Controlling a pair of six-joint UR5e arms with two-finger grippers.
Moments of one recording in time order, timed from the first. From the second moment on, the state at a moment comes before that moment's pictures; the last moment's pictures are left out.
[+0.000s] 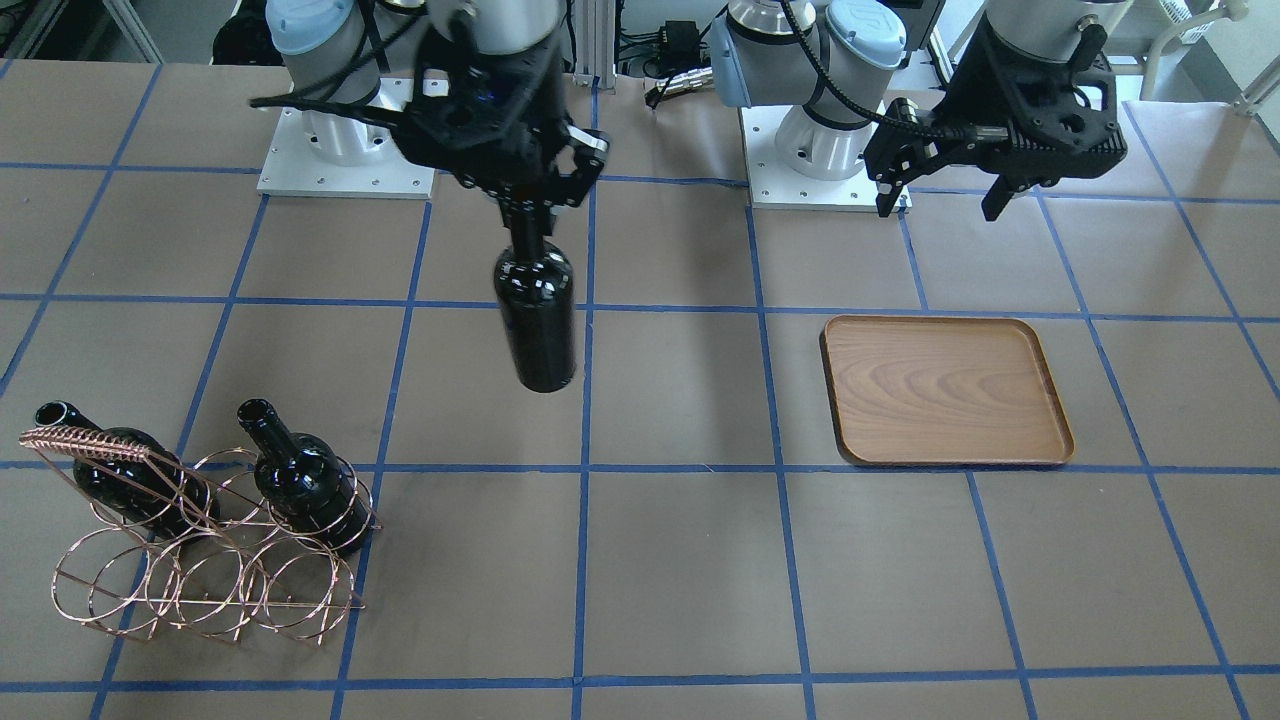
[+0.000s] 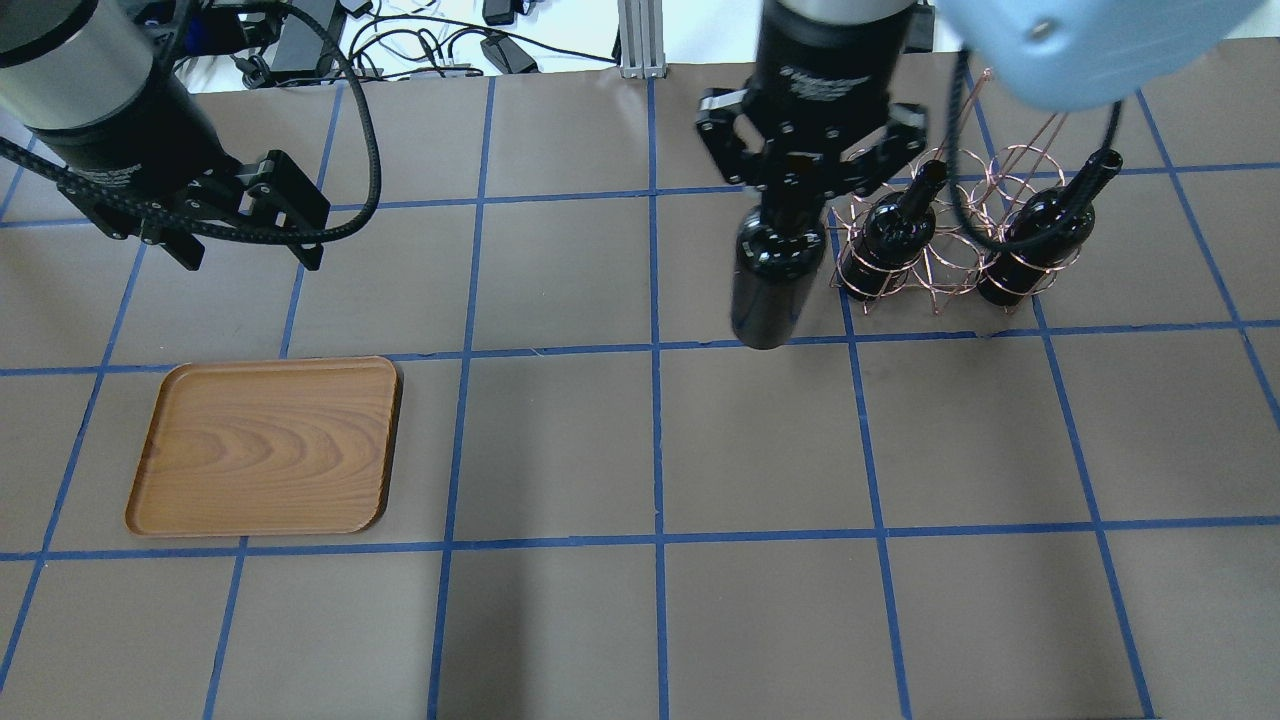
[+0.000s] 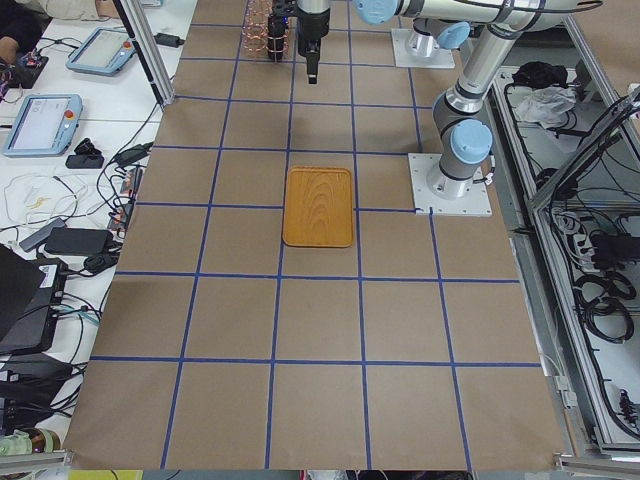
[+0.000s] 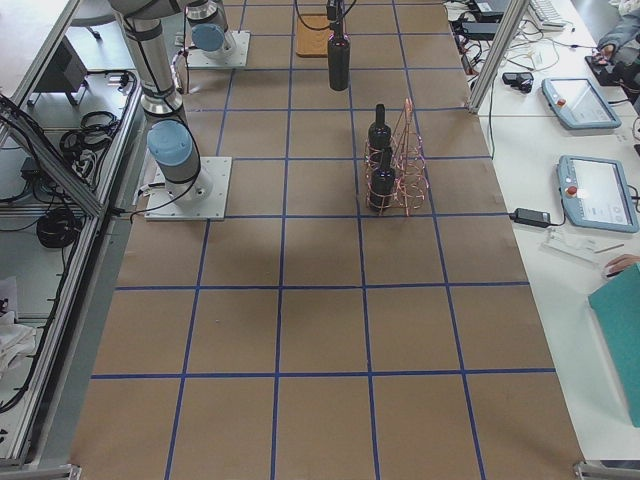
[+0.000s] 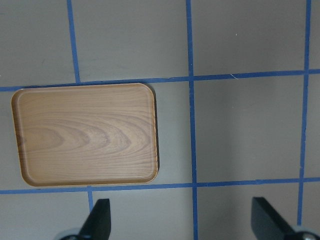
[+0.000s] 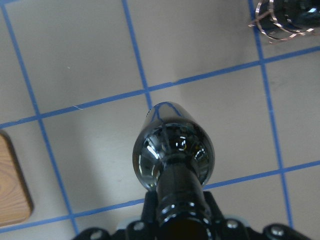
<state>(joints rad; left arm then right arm) -1.45 -1.48 -1.56 -1.67 1.59 0.13 1.98 -1.38 1.31 -1.52 -1.53 0.64</state>
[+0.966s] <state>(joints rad) -1.31 -1.48 -1.57 -1.68 1.59 0.24 2.12 -1.21 1.40 -1.76 -1.50 0.87</state>
